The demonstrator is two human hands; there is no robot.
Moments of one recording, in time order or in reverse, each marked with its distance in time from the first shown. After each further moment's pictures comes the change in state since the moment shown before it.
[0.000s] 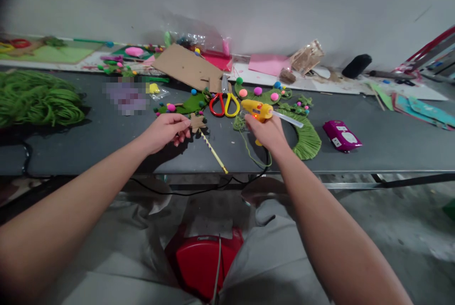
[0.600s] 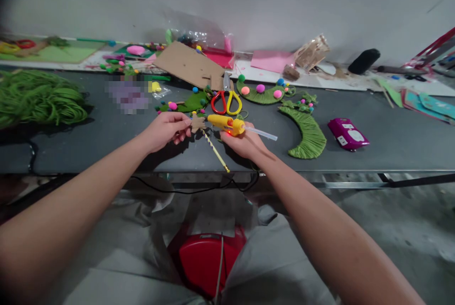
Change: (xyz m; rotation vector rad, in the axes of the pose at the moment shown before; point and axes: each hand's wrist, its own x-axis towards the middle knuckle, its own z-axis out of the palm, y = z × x) left_hand -0.003 0.003 -0.001 -0.038 -0.018 -0.013; right_hand -0.019 -0.005 0.049 0.042 -0.321 -0.248
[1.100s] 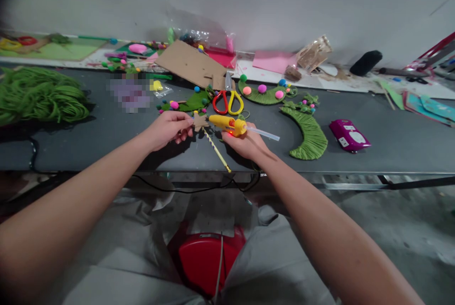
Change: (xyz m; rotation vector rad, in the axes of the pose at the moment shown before) left_hand 0.002 0.000 0.001 0.053 0.003 -0.014; right_hand 0.000 0.000 0.000 -0.020 -0.007 0.034
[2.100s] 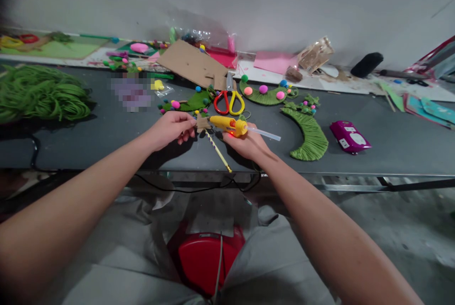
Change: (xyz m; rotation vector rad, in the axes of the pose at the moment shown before) left_hand -0.001 0.001 0.001 0.090 -0.028 0.028; right_hand 0.000 -0.003 0.000 0.005 -0.003 0.017
